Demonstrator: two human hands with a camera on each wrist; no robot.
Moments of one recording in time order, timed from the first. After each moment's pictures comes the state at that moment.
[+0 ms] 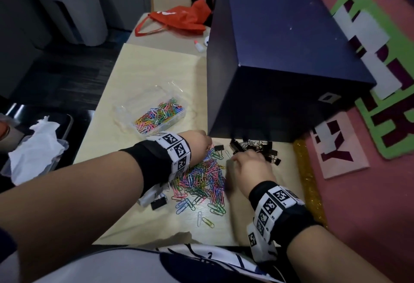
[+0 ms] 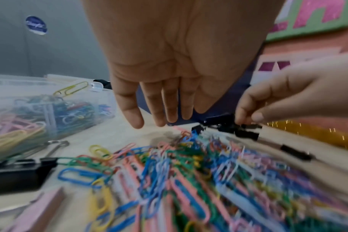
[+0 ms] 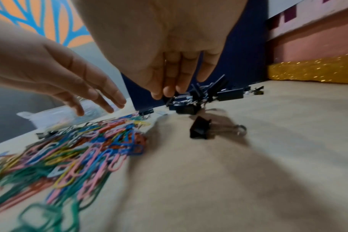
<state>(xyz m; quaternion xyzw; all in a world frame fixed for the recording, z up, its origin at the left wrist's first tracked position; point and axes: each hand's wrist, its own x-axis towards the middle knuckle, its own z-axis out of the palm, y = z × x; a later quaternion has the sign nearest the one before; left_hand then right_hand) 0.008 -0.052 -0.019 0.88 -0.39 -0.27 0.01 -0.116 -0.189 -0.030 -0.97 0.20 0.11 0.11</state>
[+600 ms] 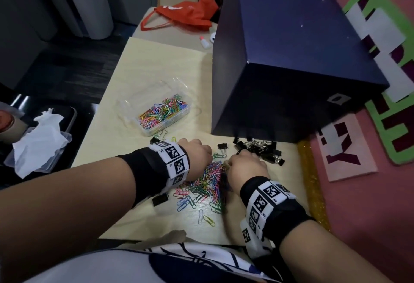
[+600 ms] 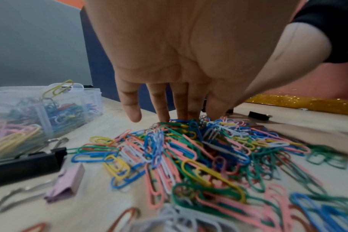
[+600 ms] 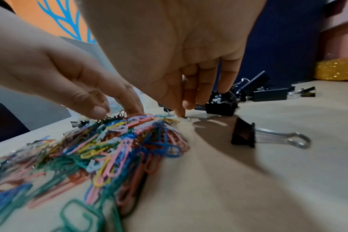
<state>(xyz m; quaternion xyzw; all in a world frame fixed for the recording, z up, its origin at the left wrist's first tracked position) -0.014 -0.036 -0.034 0.84 -0.48 -0.24 -0.09 -0.100 -0.169 -0.030 -0.96 0.19 0.22 0.04</state>
